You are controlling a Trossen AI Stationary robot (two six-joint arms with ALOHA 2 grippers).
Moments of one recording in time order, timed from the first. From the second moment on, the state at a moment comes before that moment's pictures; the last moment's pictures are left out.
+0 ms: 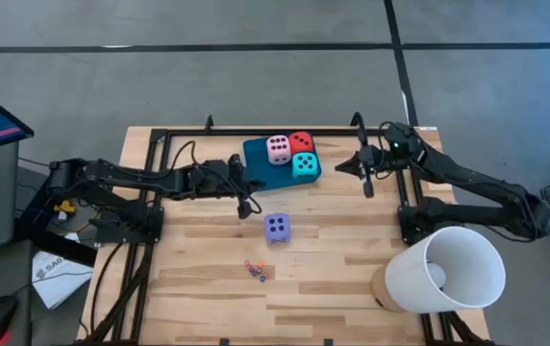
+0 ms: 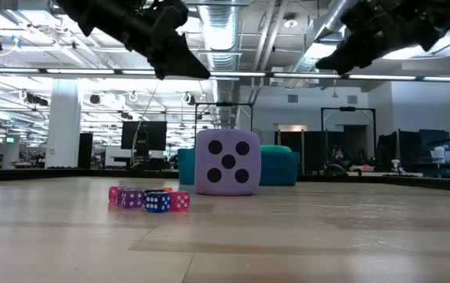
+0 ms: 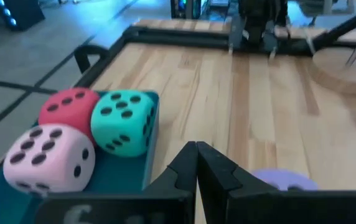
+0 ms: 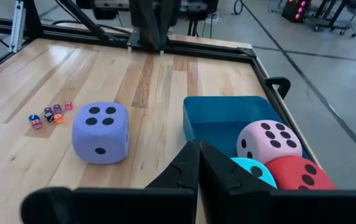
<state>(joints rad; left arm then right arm) 0.09 1.31 0.77 0.13 -0.18 -0.01 -0.59 0.86 0.63 -0.17 -0.52 -0.37</state>
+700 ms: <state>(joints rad) 0.09 1.31 0.76 0.14 -0.18 -0.01 -0.62 0.45 0.45 -0.15 -0.52 -0.26</state>
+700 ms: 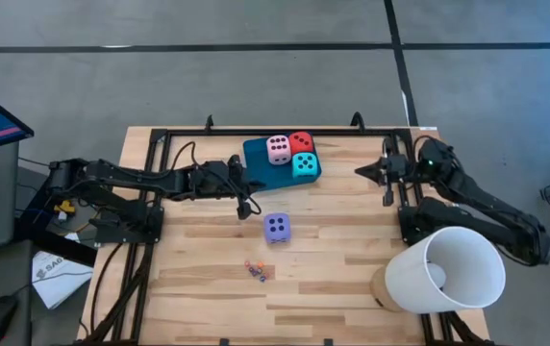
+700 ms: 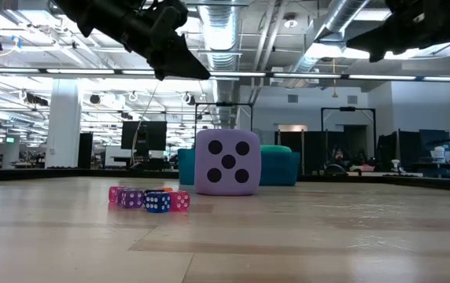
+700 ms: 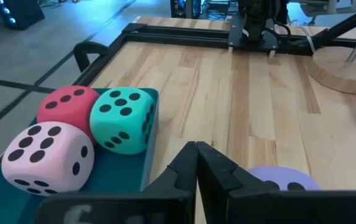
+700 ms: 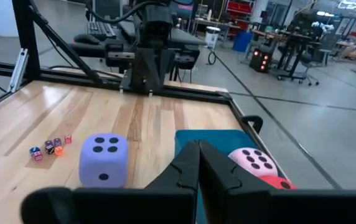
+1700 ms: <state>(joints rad) 0.09 1.31 0.76 0.17 -0.18 -0.06 -0.62 0.43 0.45 -0.17 -0.52 -0.26</state>
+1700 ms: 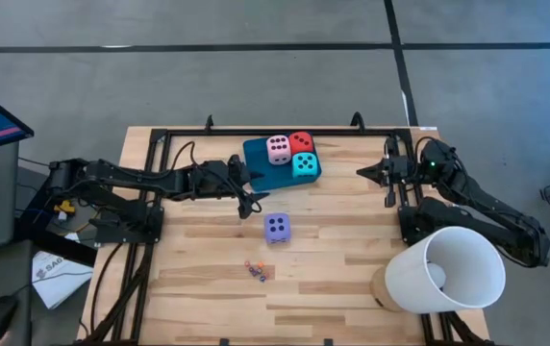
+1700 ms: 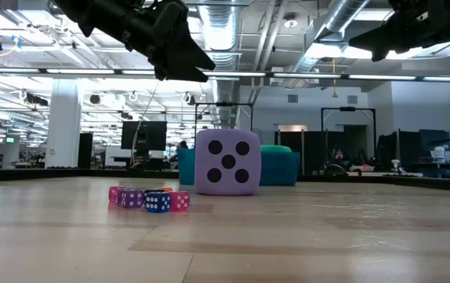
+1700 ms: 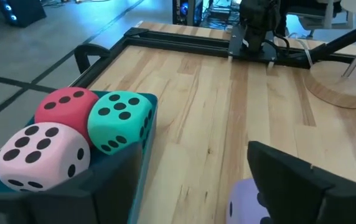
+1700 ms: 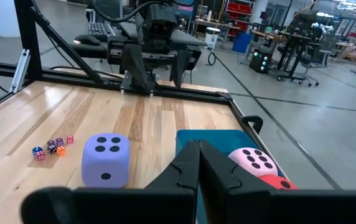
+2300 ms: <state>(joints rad) 0.09 1.31 0.76 0.17 -0.18 -0.06 -0.62 0.43 0.45 -0.17 -0.52 -0.26</state>
